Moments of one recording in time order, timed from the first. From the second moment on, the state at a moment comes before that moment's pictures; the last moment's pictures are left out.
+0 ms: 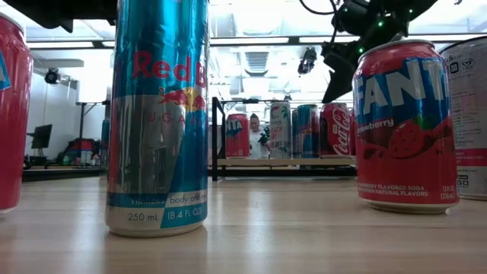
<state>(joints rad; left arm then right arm) -0.03 1.00 0.53 0.54 -0.10 -0.18 -0.62 1.21 0.94 -0.46 0.03 -0.09</state>
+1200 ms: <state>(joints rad) -0.07 1.01 0.53 0.54 -0.10 -0.20 -0.47 1.09 1.06 -0.53 0.02 -0.04</state>
